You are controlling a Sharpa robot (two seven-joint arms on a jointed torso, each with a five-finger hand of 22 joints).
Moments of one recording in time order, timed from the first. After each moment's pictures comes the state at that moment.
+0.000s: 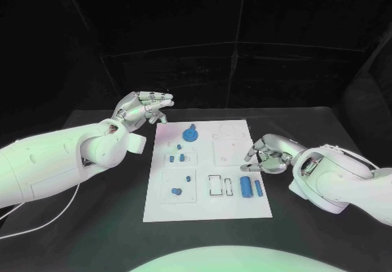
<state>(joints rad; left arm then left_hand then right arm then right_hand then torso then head) 1.24 -0.82 -0.14 1.40 0.02 -0.13 0.52 1.31 -0.09 0.33 -0.06 0.10 1.04 0.18 0.12 0.07 1.11 0.11 0.18 0.07 1.28 0.02 1.19 0.62 0.17 1.21 0.11 0.65 0.60 1.15 -1.12 -0.14 1.91 -1.30 -0.40 -0.38 1.25 -0.11 -0.03 0.20 0.25 0.99 0.11 0.28 0.13 1.38 0.03 1.29 1.20 1.47 -0.04 1.45 1.29 0.05 1.46 0.07 1.48 1.31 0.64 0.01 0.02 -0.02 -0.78</state>
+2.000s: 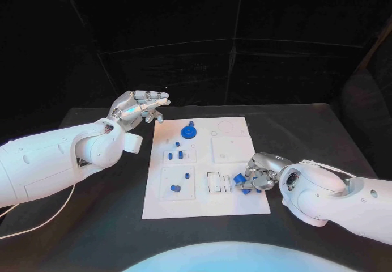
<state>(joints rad) 1.23 -0.84 -0.15 1.41 0.02 -0.13 0.53 1.31 -0.09 0.32 -0.06 0.10 1.04 0.17 0.12 0.07 1.12 0.11 0.18 0.07 1.28 0.02 1.19 0.62 0.17 1.21 0.11 0.65 0.60 1.04 -1.03 -0.15 1.87 -1.48 -0.32 -0.57 1.26 -0.06 -0.15 0.29 0.27 1.02 0.09 0.37 0.17 1.42 0.01 1.34 1.31 1.47 -0.05 1.48 1.31 0.03 1.46 0.06 1.51 1.31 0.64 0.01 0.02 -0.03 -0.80</state>
